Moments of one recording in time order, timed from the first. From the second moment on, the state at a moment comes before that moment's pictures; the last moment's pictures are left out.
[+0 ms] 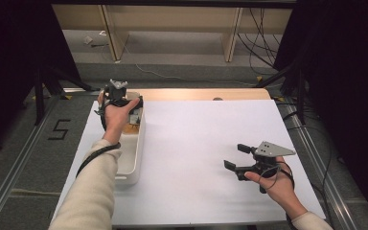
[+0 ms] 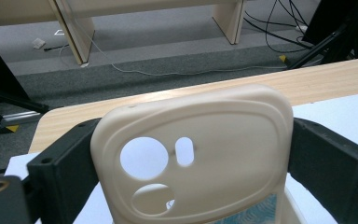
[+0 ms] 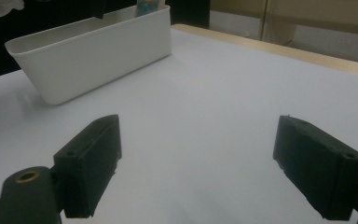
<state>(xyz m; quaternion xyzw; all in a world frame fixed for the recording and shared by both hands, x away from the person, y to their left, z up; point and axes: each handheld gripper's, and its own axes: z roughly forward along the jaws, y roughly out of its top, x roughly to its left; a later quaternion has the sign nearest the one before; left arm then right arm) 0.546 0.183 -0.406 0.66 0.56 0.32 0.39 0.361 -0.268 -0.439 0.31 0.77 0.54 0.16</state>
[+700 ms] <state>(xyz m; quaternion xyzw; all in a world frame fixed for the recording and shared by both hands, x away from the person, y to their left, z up) 0.547 0.182 -0.397 0.66 0.55 0.33 0.40 0.361 -0.268 -0.439 0.31 0.77 0.54 0.16</state>
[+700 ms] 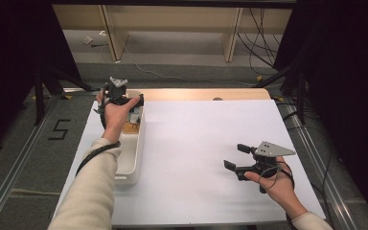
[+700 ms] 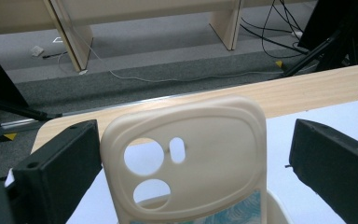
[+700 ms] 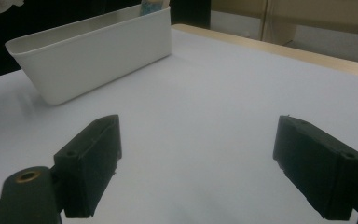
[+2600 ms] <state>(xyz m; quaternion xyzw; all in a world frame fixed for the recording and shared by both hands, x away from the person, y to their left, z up) 0.481 0.184 -0.359 0.67 0.51 0.32 0.44 0.362 -0.267 -0.439 0.31 0.77 0.53 0.16</state>
